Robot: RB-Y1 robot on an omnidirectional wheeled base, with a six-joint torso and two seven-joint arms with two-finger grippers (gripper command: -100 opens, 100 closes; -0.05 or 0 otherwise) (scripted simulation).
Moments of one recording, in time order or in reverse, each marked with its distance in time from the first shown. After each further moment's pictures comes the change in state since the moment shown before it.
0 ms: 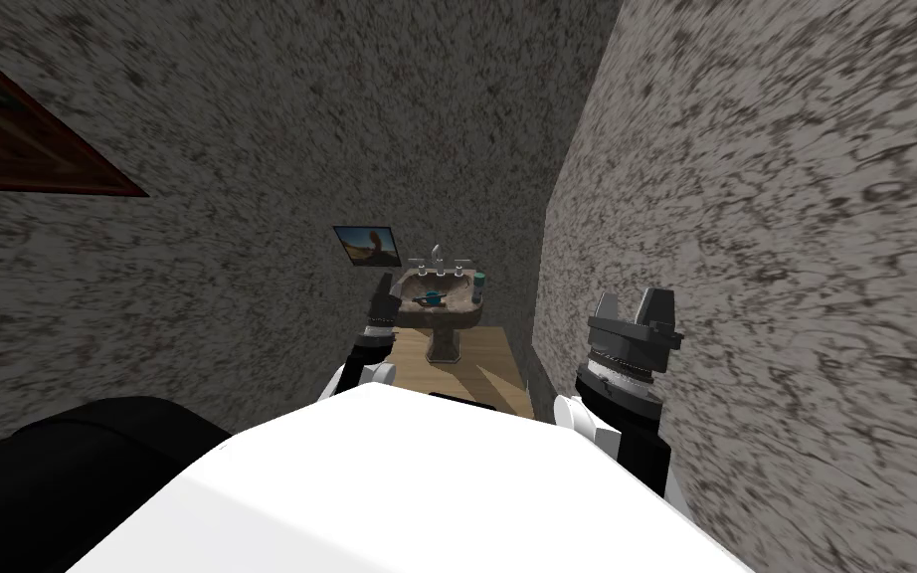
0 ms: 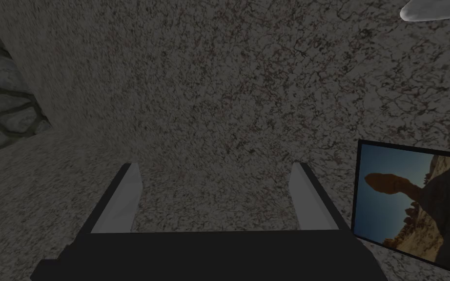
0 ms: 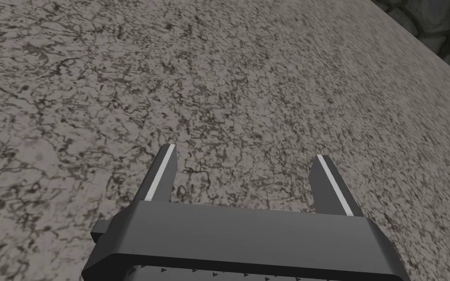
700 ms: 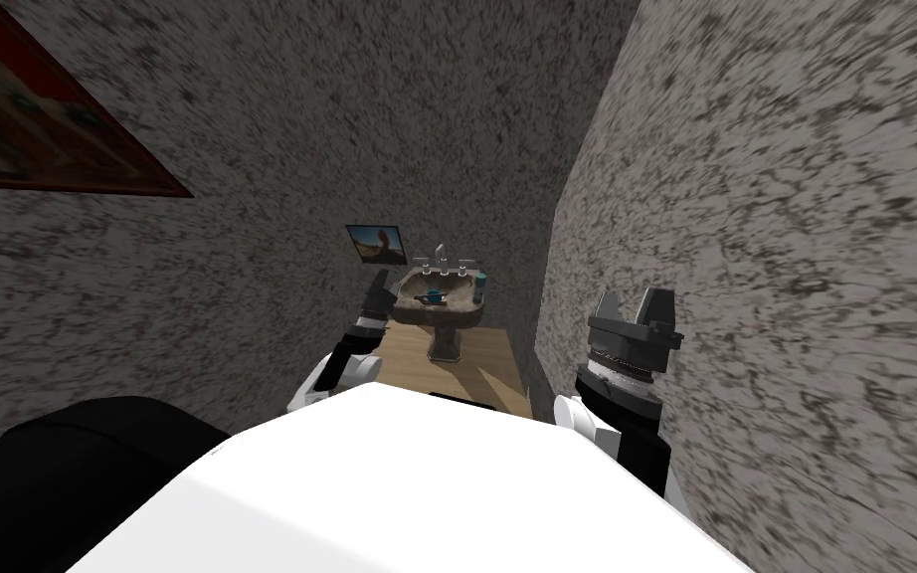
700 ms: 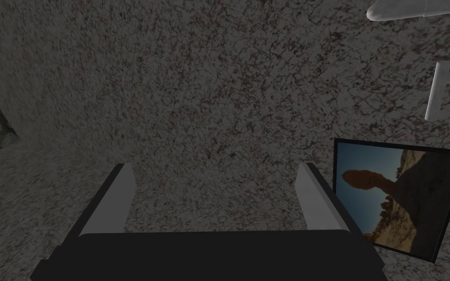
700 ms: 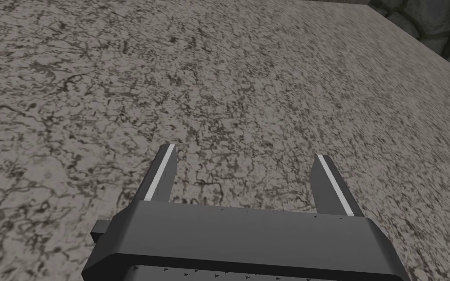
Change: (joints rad) left arm -0.055 0.185 0.096 0.004 0.129 0.132 0.090; right arm 0.000 0.000 0.000 0.000 0.000 0.000 0.000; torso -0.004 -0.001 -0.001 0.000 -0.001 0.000
